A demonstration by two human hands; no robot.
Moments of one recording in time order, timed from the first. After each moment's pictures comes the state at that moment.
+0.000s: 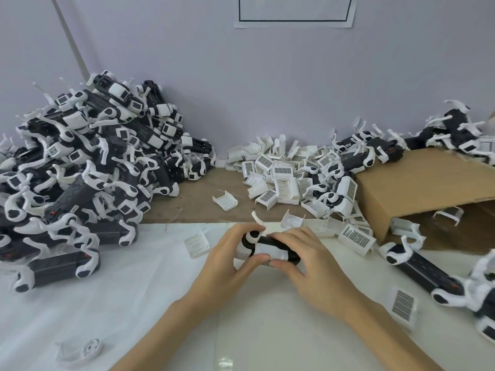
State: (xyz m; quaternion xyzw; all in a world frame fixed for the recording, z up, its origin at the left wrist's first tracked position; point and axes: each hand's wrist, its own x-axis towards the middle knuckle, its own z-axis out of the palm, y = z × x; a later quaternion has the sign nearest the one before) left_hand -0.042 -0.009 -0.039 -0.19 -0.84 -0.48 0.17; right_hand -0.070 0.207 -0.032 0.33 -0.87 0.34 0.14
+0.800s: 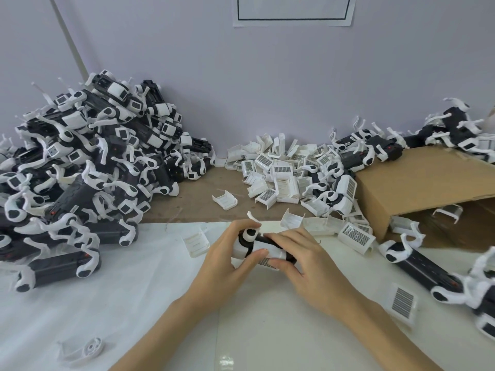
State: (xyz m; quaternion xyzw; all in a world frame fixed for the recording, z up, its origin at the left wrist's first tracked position) left_hand -0.042 -0.009 -0.040 -0.18 -0.82 -0.51 0.18; right_hand -0.068 0.204 -0.034 0.35 -0.87 0.32 0.14
